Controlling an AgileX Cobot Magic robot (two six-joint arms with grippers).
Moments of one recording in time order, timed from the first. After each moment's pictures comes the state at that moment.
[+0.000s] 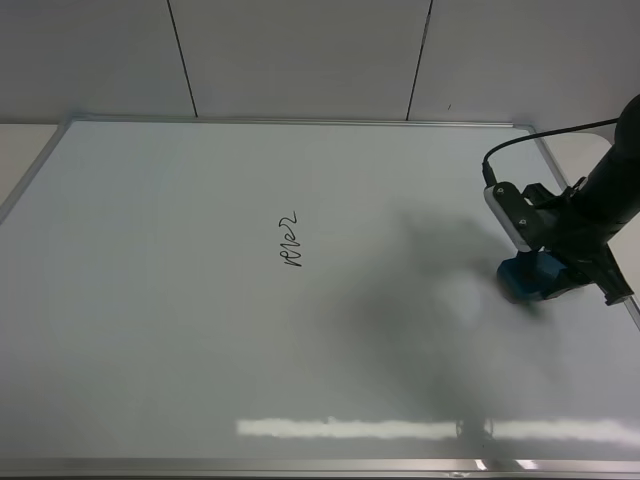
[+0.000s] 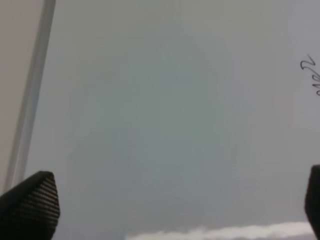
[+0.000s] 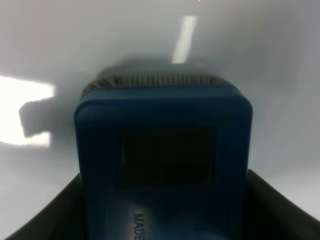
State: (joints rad) left arm 0.00 0.00 -0.50 -0.09 1.06 0.05; right arm 0.01 1.78 -0.85 0.07 0.62 -1.93
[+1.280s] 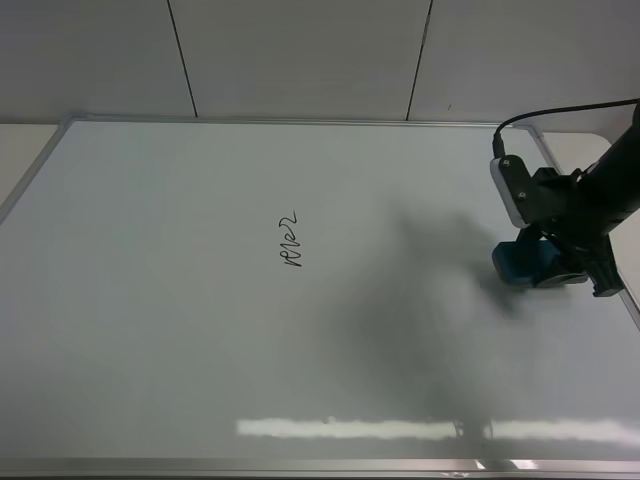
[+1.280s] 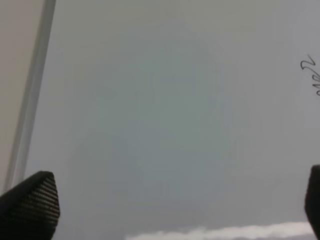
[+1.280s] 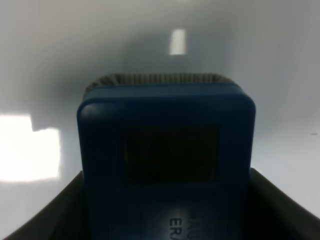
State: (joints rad) left arm 0.00 0.00 -0.50 -0.09 1.06 0.05; right arm 0.01 1.70 -0.85 0.23 0.63 -1.81
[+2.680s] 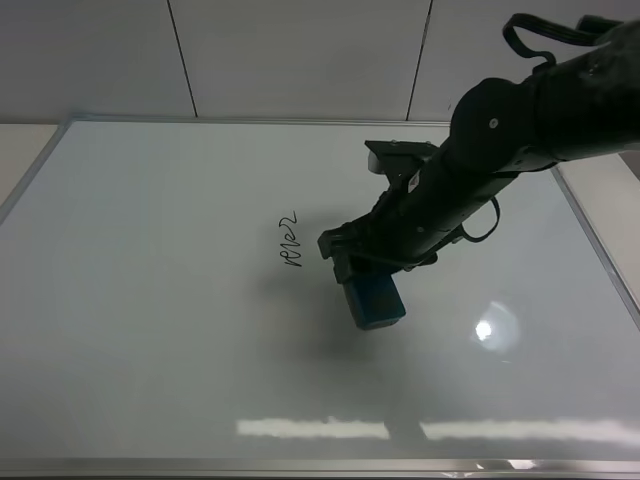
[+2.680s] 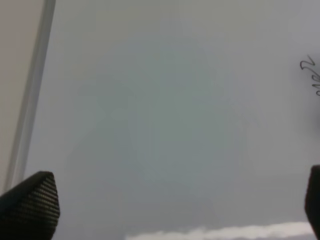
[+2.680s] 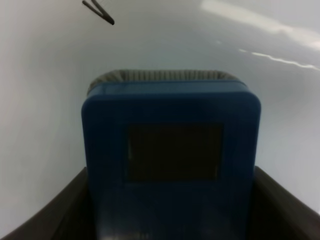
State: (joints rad) left arm 0.00 0.00 -0.50 -0.09 1.06 0.05; right arm 0.68 1.74 -0.94 0.31 0.50 0.06
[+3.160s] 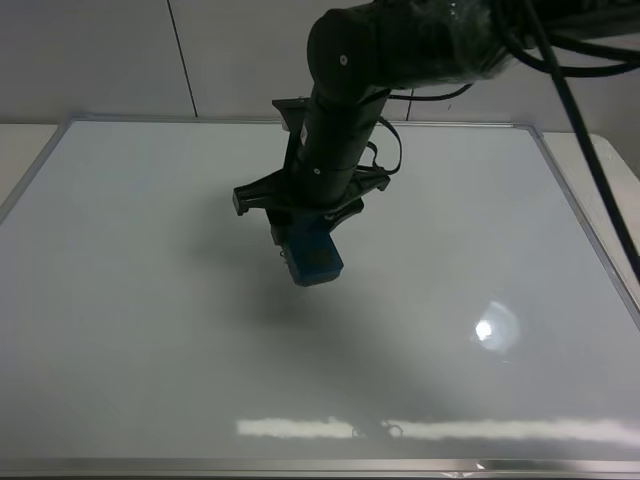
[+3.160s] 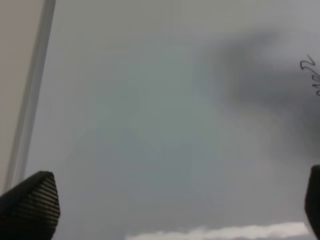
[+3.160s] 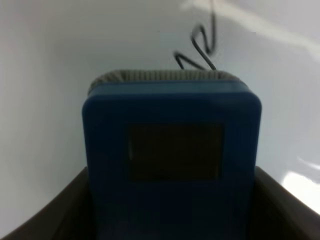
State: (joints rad) left arm 0.00 0.00 -0.50 -0.09 1.06 0.05; right arm 0.81 2.03 -1.50 0.05 0.84 0.33
